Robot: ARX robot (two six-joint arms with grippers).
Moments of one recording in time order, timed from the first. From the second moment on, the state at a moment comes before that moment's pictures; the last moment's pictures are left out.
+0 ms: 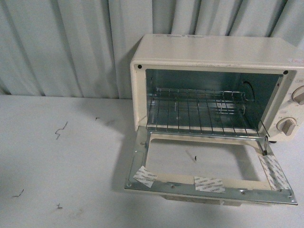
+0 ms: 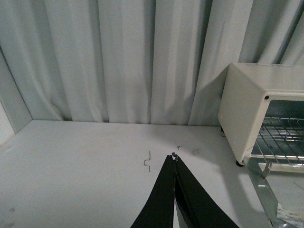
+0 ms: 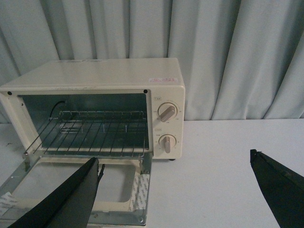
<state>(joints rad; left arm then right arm) 0.00 0.29 0.01 0.29 0.00 -0.02 0.00 0.00 0.01 0.00 0.00 0.01</state>
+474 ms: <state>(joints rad) 0.00 0.18 0.01 0.18 0.00 -0.02 0.00 0.00 0.01 0.00 0.00 0.01</state>
